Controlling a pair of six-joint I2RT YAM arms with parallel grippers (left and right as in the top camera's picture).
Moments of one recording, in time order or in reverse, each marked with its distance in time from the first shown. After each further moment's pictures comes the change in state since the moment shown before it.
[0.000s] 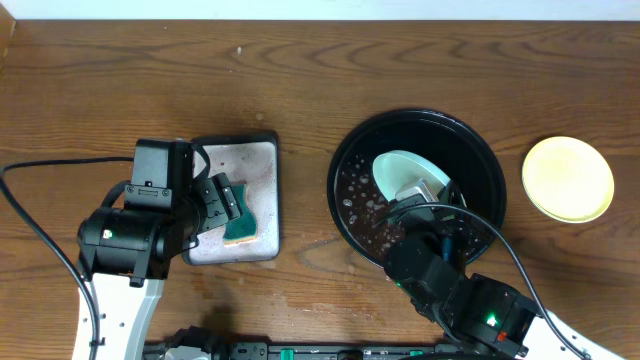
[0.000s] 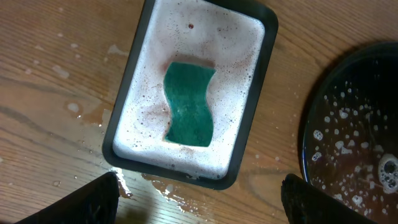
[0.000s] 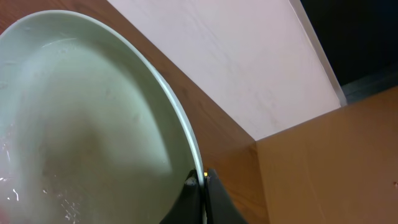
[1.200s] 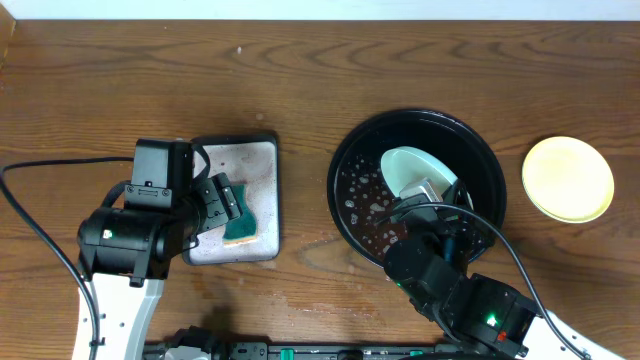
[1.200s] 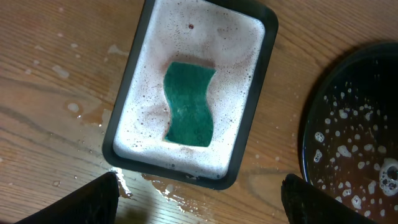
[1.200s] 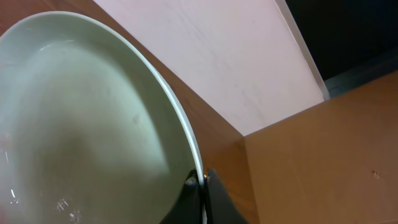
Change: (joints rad) left arm 0.000 0.000 0.000 0.000 0.000 0.000; right arm 0.000 0.000 0.000 0.001 0.059 -0.003
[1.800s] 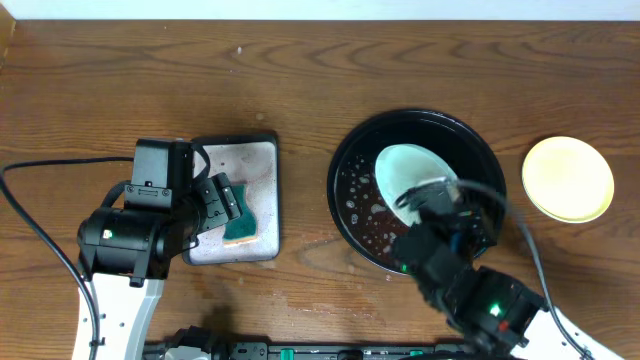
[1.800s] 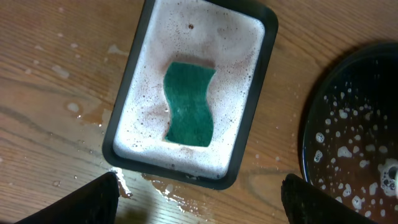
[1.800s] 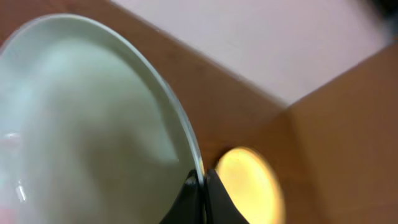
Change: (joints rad) left arm 0.000 0.000 0.000 0.001 0.000 0.000; right arm -0.111 0.006 0.000 -0.075 -0.174 0.294
